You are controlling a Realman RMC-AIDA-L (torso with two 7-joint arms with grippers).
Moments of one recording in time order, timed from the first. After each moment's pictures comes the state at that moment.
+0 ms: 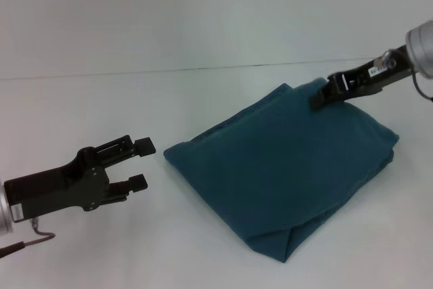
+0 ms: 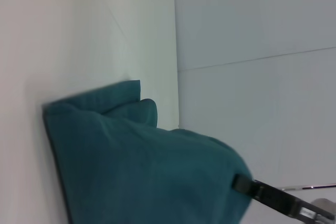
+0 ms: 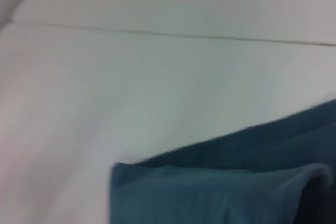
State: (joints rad) left arm -0.48 -2.10 0.66 0.67 1.91 1.59 -2.54; right arm 0.87 1.93 -0.81 -0.86 -2.48 -1.49 2.56
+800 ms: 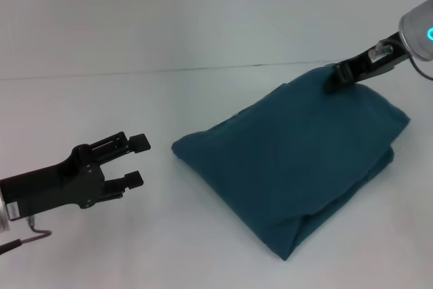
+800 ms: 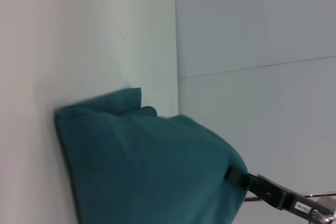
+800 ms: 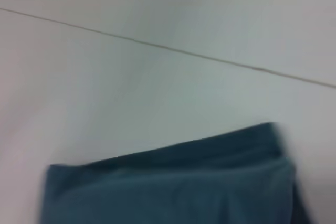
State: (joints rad) left arm -0.47 -2.10 0.64 0.67 1.91 1.59 -2.54; right arm 0.89 1.98 -0.90 -1.01 -2.67 -1.44 2.65
